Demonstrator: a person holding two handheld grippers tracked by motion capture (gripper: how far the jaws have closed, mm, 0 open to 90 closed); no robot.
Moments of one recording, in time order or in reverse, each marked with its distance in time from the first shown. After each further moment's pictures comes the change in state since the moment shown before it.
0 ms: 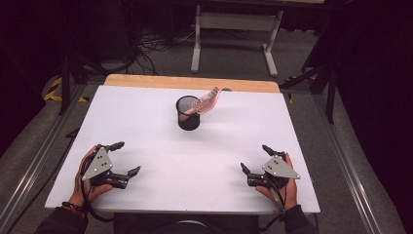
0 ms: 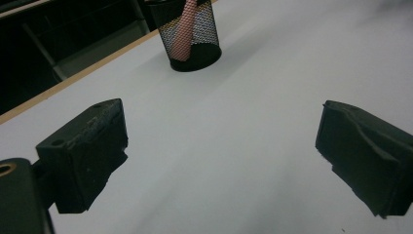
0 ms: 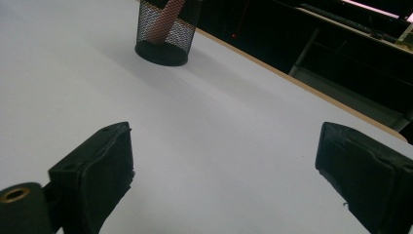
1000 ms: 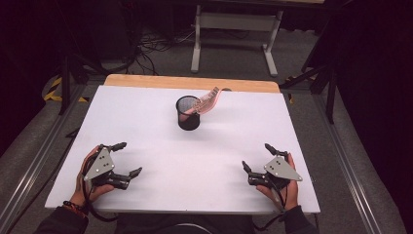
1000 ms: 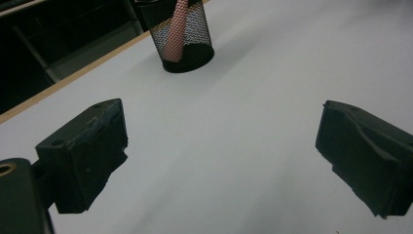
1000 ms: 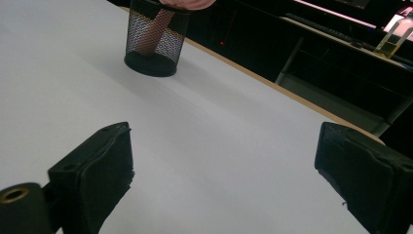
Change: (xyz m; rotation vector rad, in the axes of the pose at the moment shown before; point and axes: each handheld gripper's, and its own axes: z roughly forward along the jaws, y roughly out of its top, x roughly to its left) left arm -0.002 0.001 0.004 0.004 -0.022 0.017; right arm 0.000 0.005 -0.006 -0.028 -0.045 0.001
